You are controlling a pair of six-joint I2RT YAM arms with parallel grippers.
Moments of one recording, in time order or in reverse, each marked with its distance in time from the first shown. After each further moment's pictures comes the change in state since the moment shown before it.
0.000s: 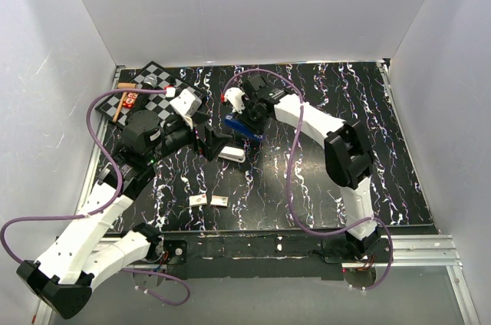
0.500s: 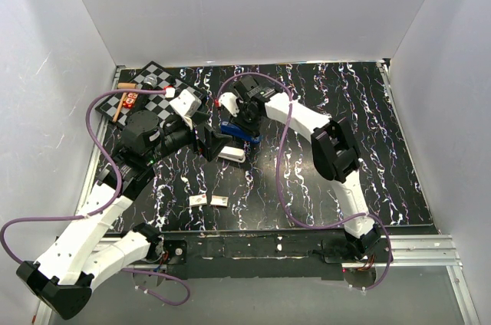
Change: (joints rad) left arm 0.000 -0.006 0.000 0.000 0.000 0.010; right arm 0.010 0.151 0.160 -0.072 -0.042 -0.079
